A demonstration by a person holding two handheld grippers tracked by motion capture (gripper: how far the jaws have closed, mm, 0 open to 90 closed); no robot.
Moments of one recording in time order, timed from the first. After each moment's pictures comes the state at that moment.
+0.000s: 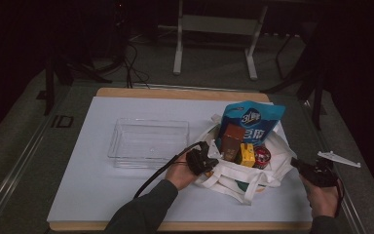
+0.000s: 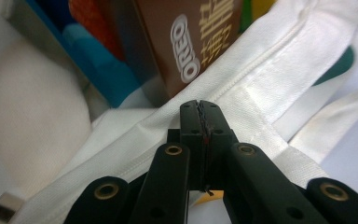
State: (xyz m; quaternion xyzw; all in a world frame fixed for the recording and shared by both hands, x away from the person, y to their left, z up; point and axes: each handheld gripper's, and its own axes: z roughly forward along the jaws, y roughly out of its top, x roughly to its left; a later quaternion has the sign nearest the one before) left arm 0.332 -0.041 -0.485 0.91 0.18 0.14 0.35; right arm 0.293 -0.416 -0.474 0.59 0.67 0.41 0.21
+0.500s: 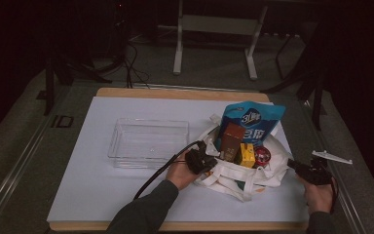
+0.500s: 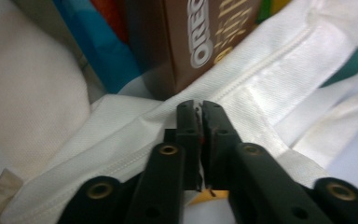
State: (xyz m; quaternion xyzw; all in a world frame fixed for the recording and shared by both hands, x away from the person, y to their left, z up) left arm 0.338 -0.035 -0.491 0.90 0.21 0.11 0.36; right arm 0.306 -0.419 -0.493 0.60 0.67 0.39 0.19
